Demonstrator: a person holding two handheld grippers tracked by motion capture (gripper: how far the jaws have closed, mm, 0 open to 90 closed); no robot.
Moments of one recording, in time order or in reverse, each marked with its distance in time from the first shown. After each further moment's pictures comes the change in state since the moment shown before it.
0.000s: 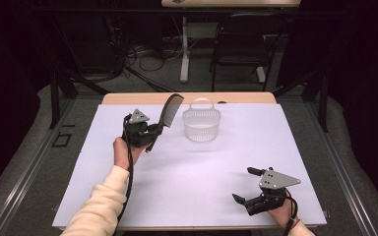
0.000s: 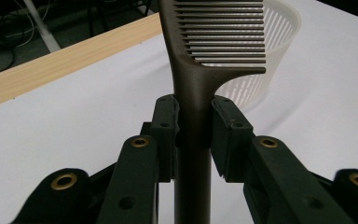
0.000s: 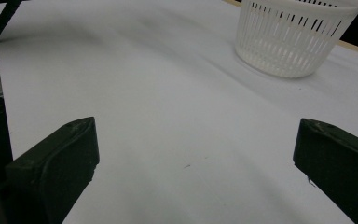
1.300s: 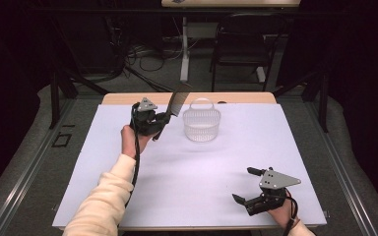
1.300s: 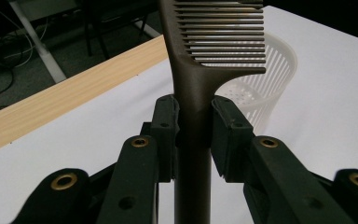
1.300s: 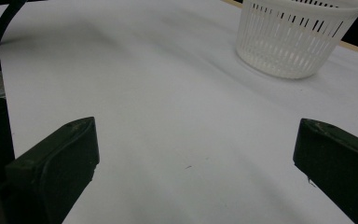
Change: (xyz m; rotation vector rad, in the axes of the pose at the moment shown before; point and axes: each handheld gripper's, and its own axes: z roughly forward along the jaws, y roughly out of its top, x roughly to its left) left arm 0.000 0.035 0.017 -0.035 -0.013 0.032; right arm 0.000 0.000 0.000 -0.003 0.006 0.002
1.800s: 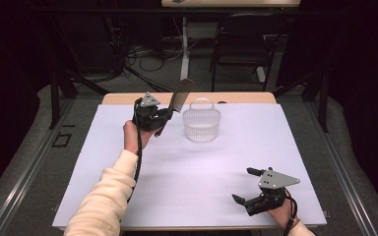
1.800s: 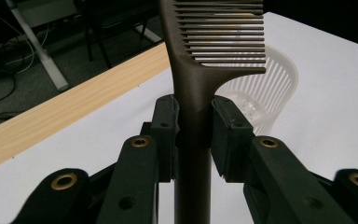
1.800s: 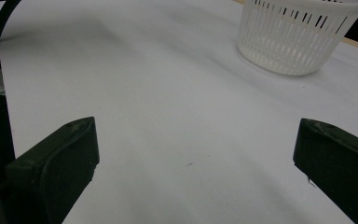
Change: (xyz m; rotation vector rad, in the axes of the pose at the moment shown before) left arm 0.000 0.014 0.005 -0.006 0.004 0.015; right arm 0.000 0.000 0.001 0.011 0.001 -0.001
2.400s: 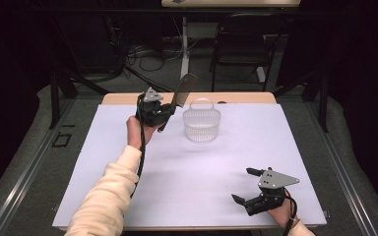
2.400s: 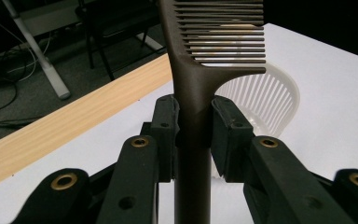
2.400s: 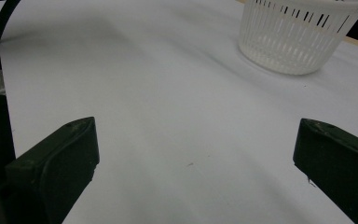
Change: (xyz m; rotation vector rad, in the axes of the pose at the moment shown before) left arm 0.000 0.012 0.008 -0.026 0.000 -0.001; right arm 0.000 0.000 0.001 0.004 0.004 -0.001
